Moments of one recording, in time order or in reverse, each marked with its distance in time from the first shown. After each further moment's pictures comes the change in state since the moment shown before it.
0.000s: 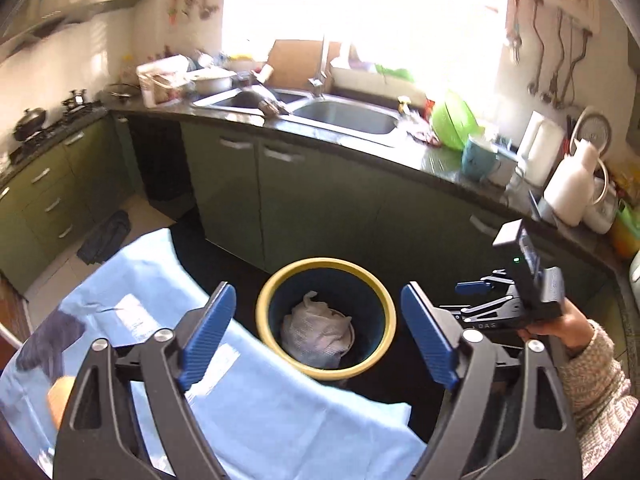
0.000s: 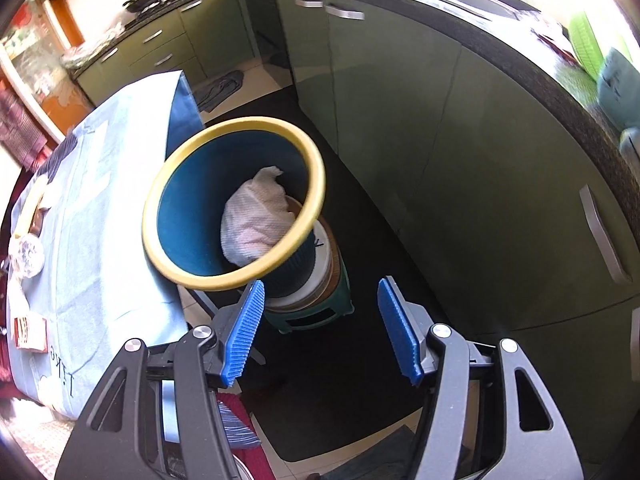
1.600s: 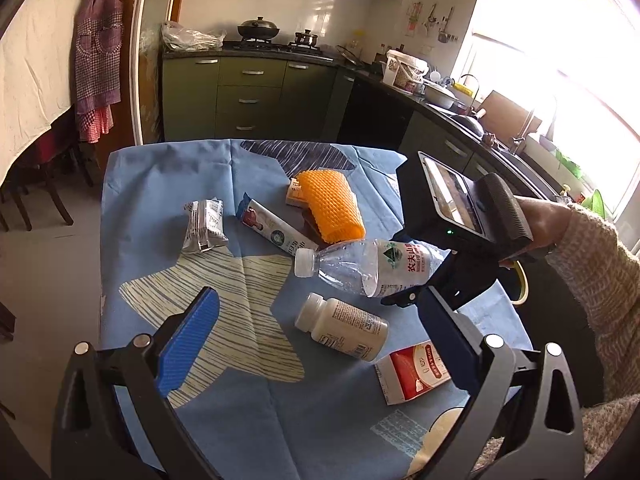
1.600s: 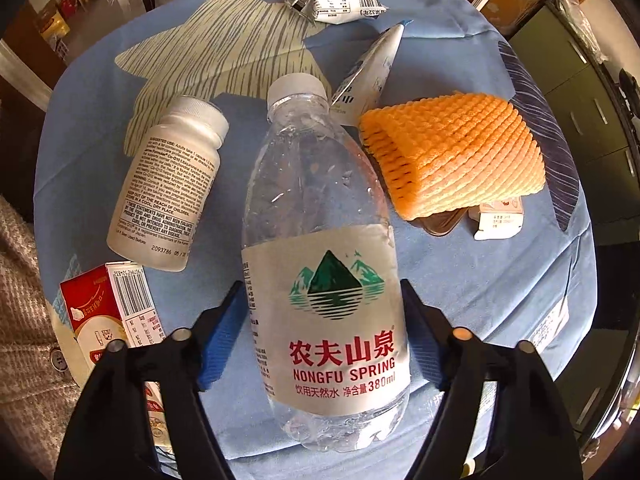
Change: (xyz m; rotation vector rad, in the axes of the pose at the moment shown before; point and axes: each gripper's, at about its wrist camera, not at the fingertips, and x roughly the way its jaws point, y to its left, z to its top) left arm -0.208 0.154 -0.257 -0.559 -0.054 0.437; right arm 0.090 0.503 -0.017 -1.469 0.244 0.272
